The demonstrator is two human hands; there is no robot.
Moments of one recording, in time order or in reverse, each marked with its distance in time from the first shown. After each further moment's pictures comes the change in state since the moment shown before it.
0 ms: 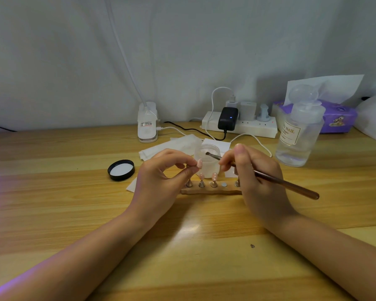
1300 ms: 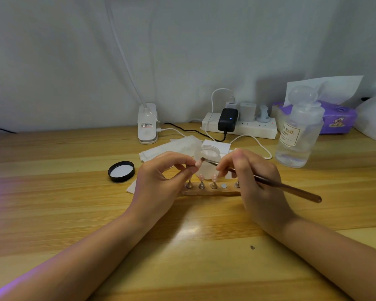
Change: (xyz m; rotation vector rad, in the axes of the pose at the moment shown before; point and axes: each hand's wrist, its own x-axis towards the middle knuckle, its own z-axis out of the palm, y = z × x) left_hand 0.000 0.000 -0.001 0.022 0.008 0.000; right_hand -0.002 -0.003 0.001 0.039 -0.043 -0.003
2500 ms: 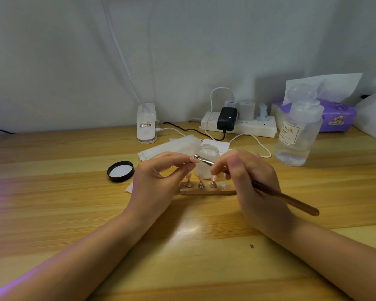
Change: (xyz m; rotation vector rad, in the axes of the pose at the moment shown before) left_hand 0.001 -0.001 0.002 -0.022 0.049 0.013; right_hand -0.001 -0.005 0.003 -0.064 -0.015 -0.091
